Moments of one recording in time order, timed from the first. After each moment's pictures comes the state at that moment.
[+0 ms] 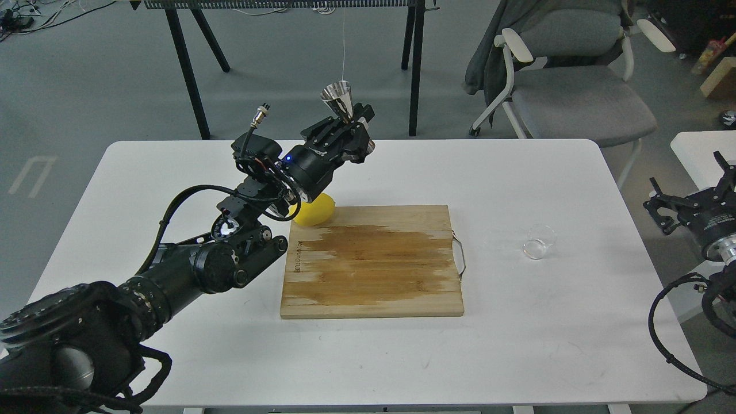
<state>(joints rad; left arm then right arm) -0.83 -0.03 -0.50 -0.53 1.68 0.49 -0.49 0.37 -0.52 1.16 0.64 0.21 0.49 0.08</state>
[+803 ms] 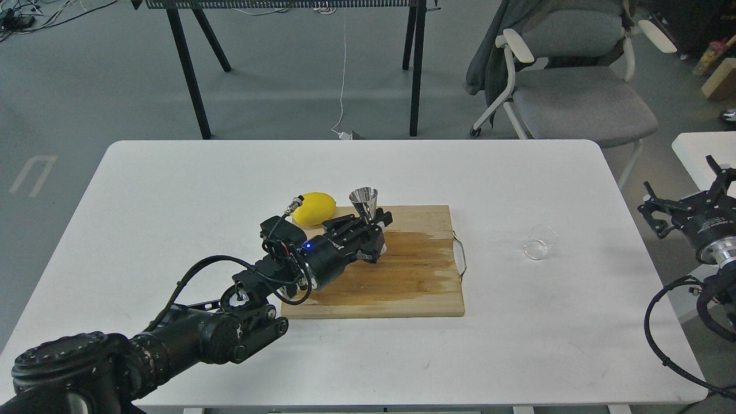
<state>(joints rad) -0.64 -0.04 -0.27 -0.59 1.68 0.49 -0.49 0.37 -0.51 1.14 0.64 0.21 0.49 0.08</state>
